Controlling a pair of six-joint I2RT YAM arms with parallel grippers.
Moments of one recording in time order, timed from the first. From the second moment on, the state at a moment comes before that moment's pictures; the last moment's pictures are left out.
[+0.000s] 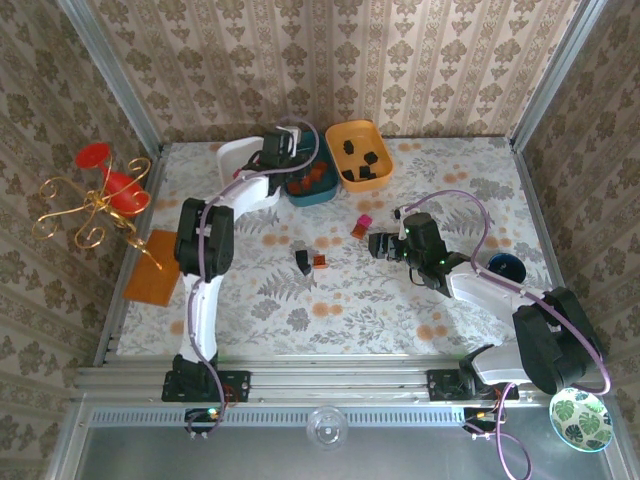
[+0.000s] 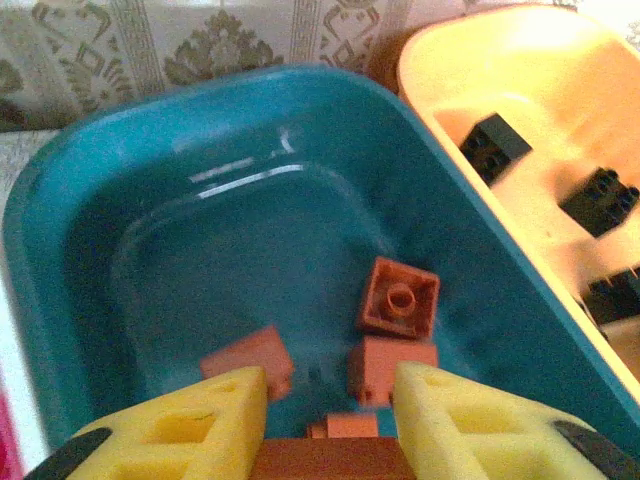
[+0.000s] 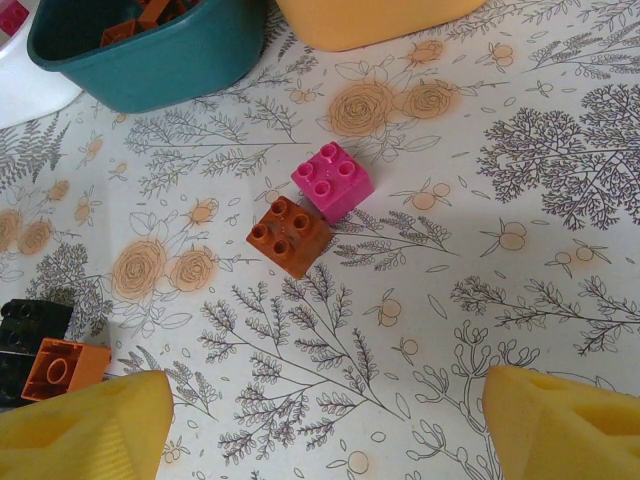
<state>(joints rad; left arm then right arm) -0.39 2.28 1.84 -0.15 0.05 -0.20 0.43 1.34 0.64 0.07 0.04 0.37</state>
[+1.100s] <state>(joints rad) -0.52 1.27 0.65 0.09 0.15 -0.33 0.54 1.86 0.98 0.02 0.18 0.47</state>
